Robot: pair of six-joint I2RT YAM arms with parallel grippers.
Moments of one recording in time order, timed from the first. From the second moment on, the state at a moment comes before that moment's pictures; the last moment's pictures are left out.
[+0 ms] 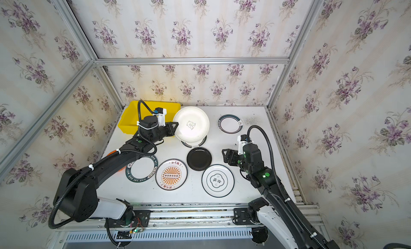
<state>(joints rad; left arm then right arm) -0.37 1.44 1.00 0.08 0.14 -0.52 0.35 0.70 0.59 -0.47 -0.10 0.53</state>
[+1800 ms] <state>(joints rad) -0.03 2.00 1.59 -0.31 -0.05 -0.25 0.35 0.71 0.54 -0.62 0.19 0.58</state>
